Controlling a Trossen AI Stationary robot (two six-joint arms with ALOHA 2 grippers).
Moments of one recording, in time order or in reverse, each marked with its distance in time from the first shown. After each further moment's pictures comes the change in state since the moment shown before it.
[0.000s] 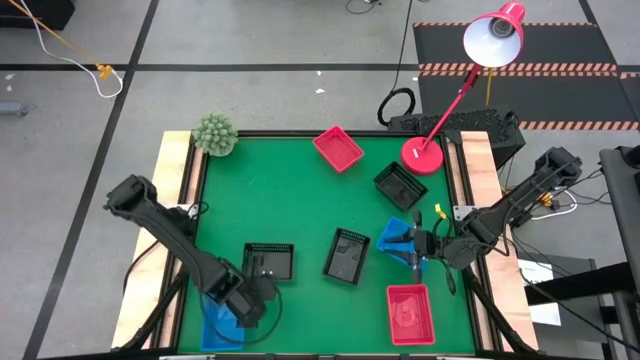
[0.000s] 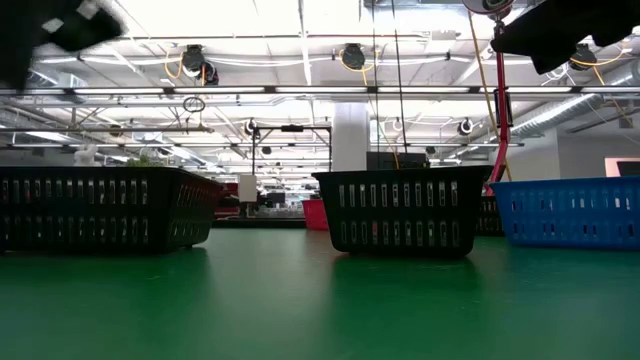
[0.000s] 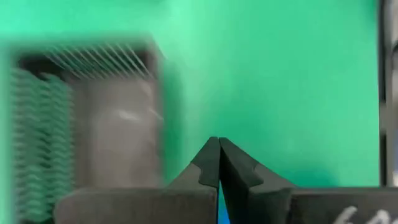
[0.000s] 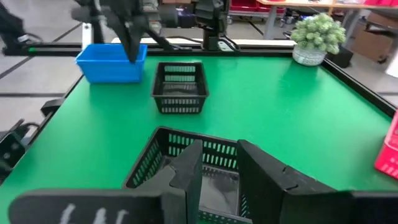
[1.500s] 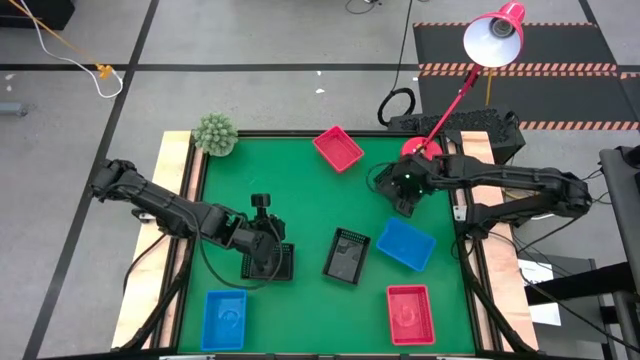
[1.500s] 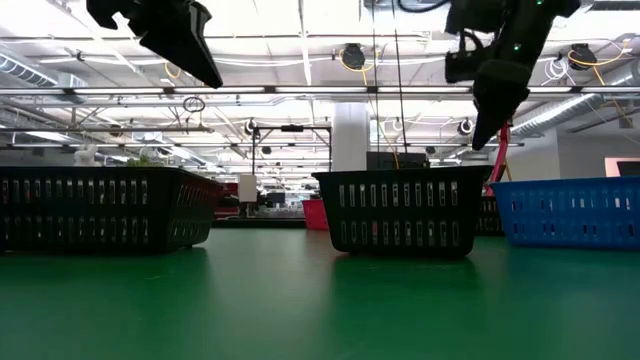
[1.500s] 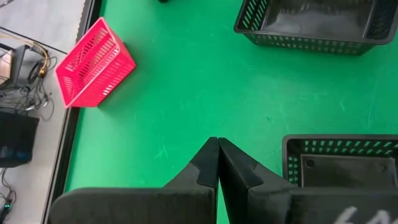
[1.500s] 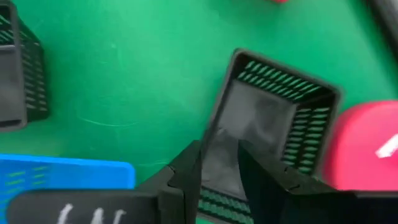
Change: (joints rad) left arm 0.336 -0.244 -0.126 0.074 -0.328 0.487; right arm -0.921 0.210 0.431 -0.969 -0.581 -0.125
